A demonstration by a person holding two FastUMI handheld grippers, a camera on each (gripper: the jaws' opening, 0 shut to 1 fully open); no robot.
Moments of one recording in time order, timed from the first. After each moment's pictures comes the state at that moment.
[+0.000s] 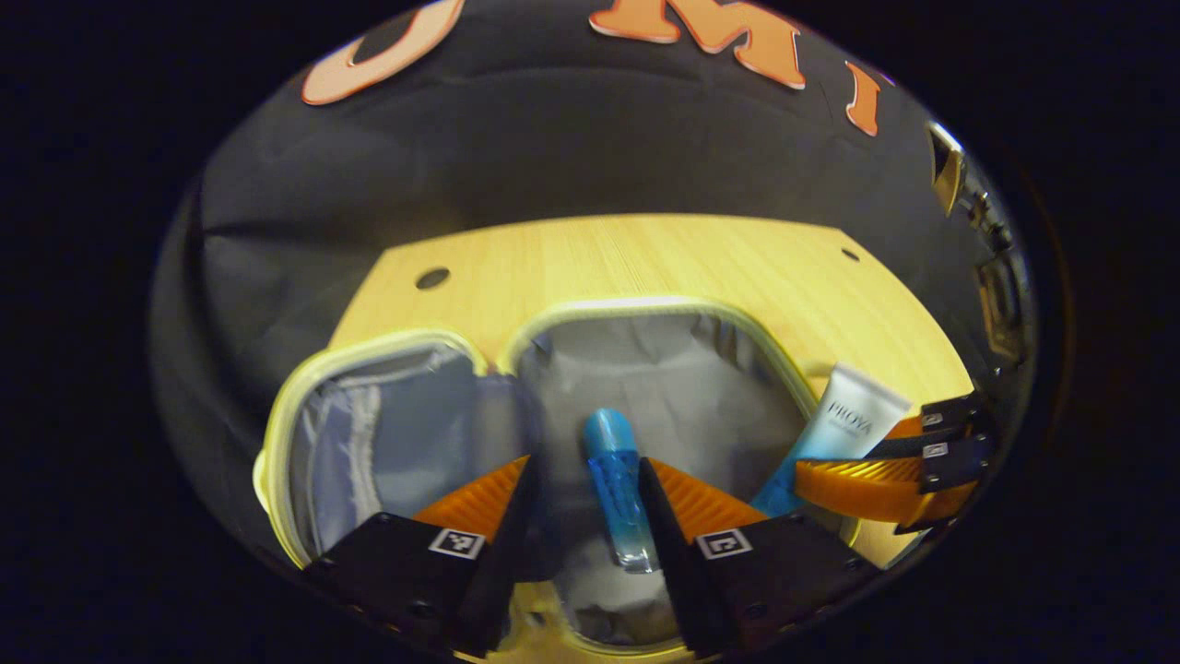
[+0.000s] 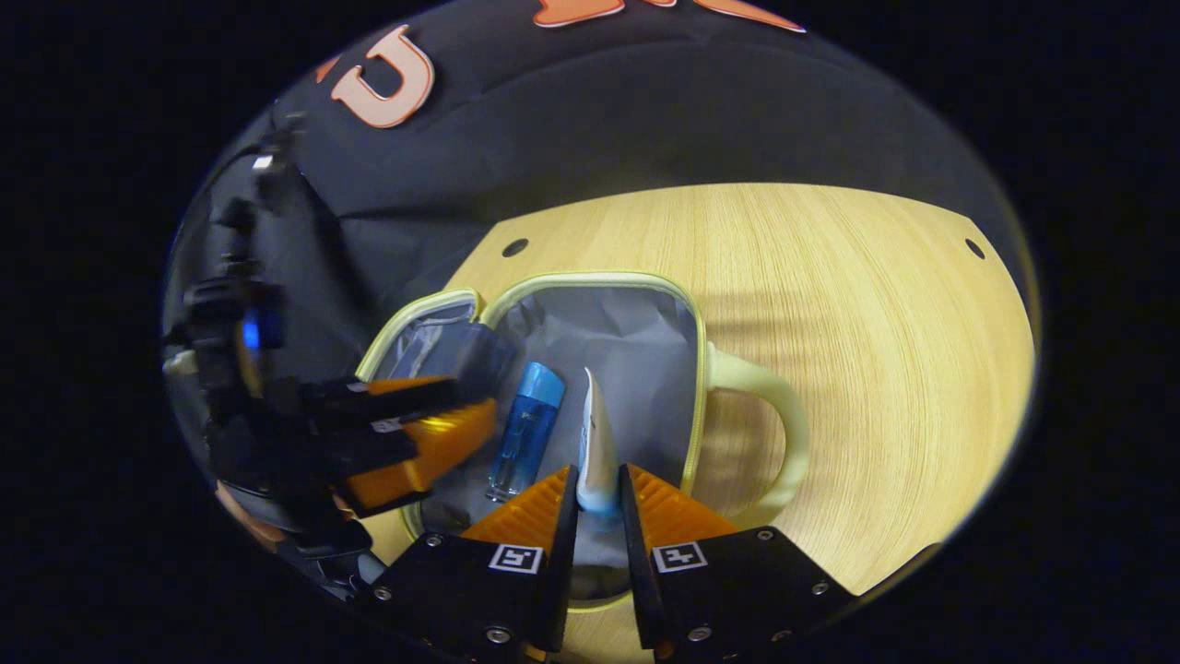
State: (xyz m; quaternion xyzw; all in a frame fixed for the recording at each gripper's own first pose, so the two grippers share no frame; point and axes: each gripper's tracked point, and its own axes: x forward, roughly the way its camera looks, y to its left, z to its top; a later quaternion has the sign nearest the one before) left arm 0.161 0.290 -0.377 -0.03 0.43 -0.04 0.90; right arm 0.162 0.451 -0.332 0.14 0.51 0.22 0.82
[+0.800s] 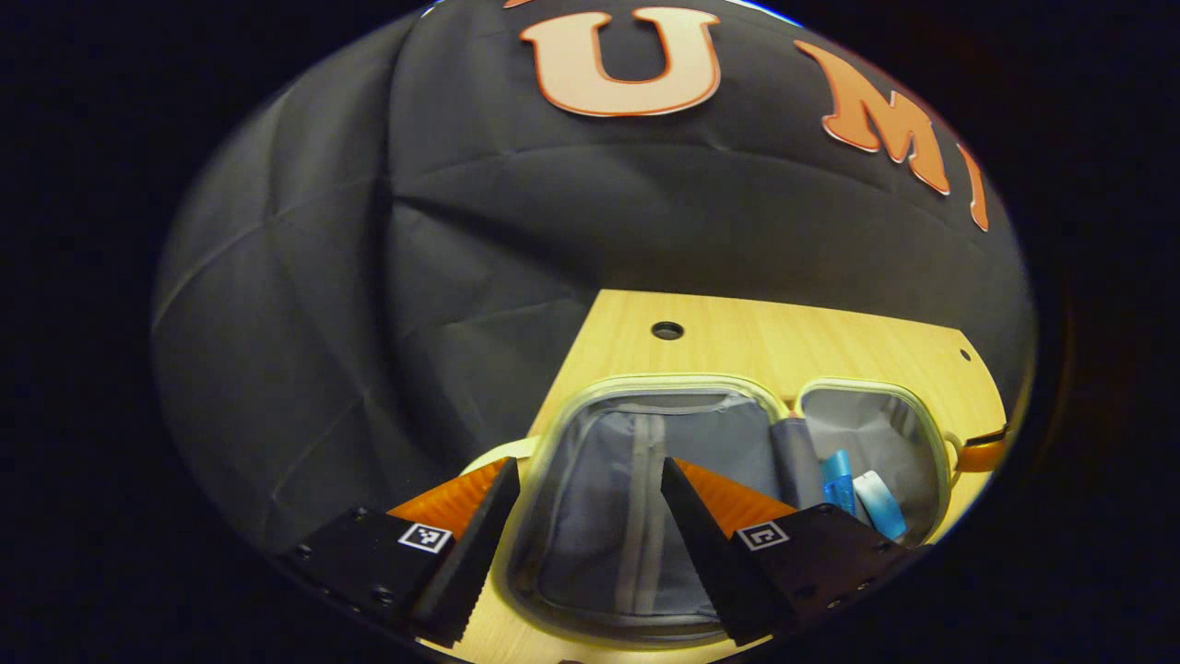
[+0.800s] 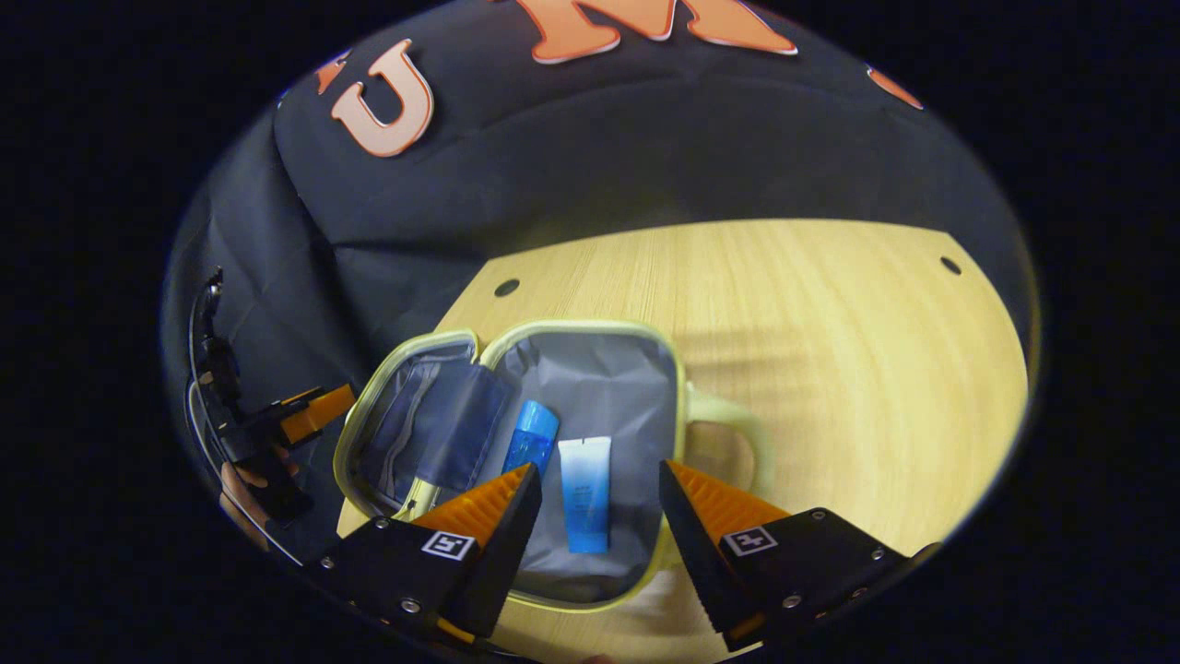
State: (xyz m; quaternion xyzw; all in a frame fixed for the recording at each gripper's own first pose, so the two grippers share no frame) left arm 0.104 0.521 -0.363 -0.07 0.37 0.17 0.91; right arm 0.182 0.416 -0.271 0.15 0.42 0.17 0.88
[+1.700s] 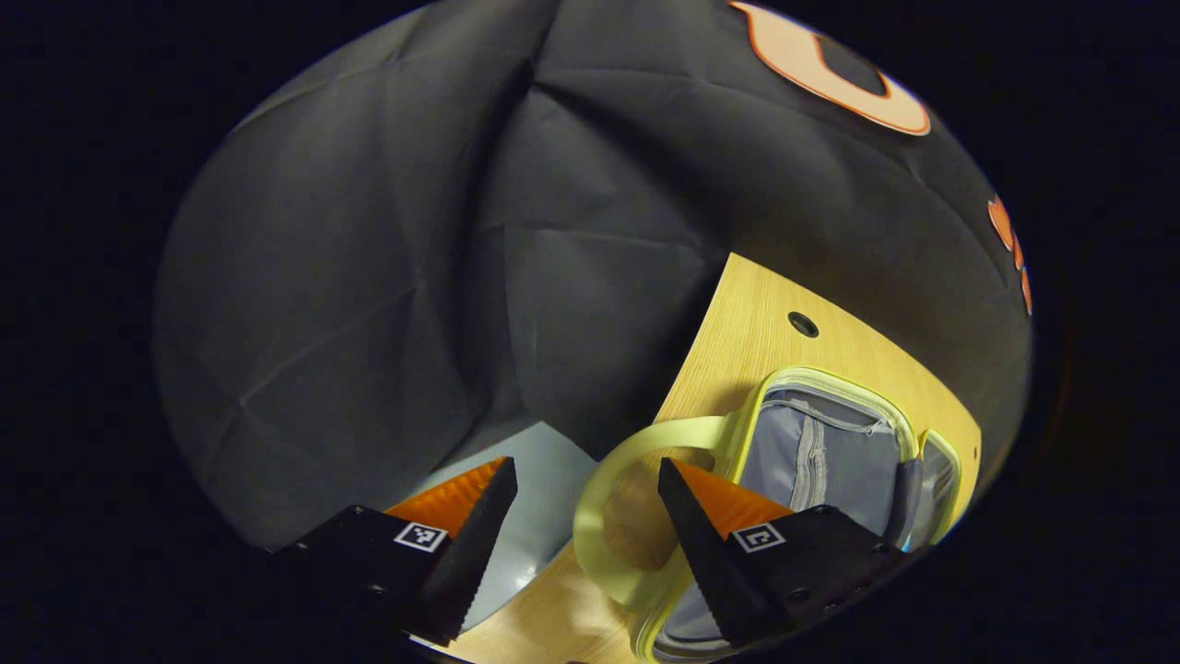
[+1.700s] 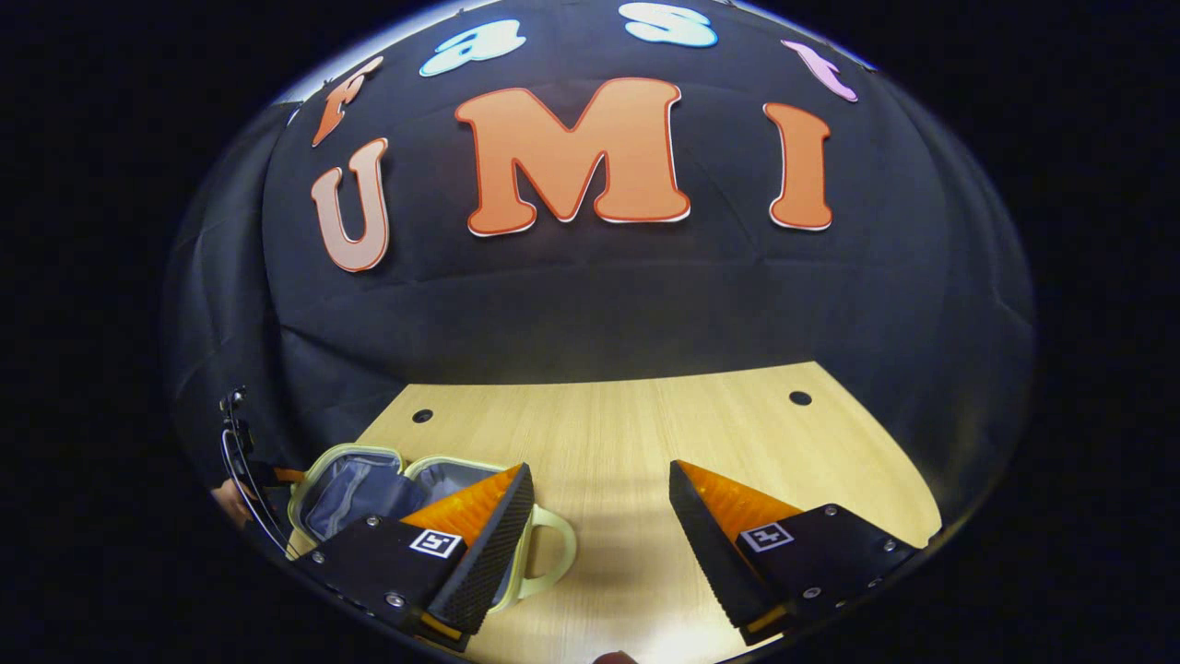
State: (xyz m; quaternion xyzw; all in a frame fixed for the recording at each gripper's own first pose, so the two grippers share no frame) left arm 0.080 0.630 -0.469 -0.23 0.42 0.25 0.84; right arm 0.204 0.262 -0.145 0.08 0.25 0.03 0.96
